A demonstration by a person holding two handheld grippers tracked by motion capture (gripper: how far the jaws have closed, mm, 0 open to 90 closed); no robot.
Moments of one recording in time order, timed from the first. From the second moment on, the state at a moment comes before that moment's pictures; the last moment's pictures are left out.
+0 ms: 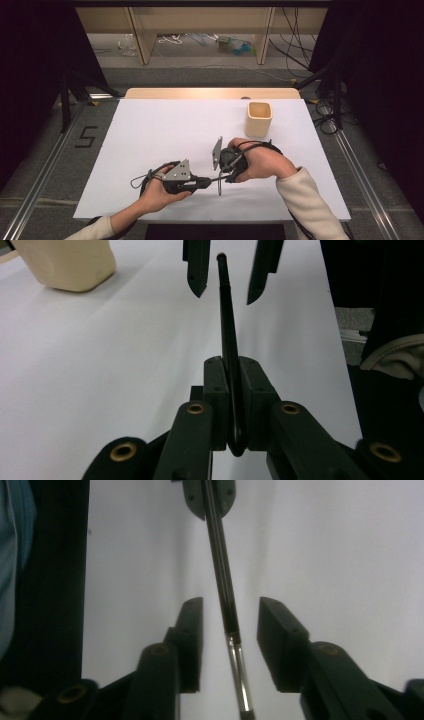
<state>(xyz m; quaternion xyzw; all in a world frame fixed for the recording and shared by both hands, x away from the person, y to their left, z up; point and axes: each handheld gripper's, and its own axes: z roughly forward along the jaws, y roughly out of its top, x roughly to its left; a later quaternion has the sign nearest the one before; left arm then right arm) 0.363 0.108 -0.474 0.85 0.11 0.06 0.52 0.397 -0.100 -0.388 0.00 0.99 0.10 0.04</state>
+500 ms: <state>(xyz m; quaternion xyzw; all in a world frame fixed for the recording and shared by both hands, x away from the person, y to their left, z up) 0.366 0.124 -0.471 0.81 0.17 0.10 0.56 0.412 -0.137 -0.375 0.11 0.91 0.38 0.12</state>
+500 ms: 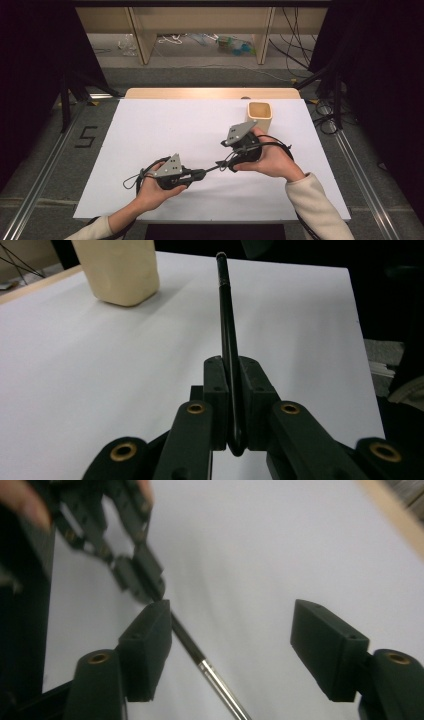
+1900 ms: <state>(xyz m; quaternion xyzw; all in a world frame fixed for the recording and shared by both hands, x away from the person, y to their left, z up) 0.367 0.138 -0.458 0.71 0.22 0.19 0.64 0.398 -0.137 -0.425 0.29 0.73 0.62 0.08</state>
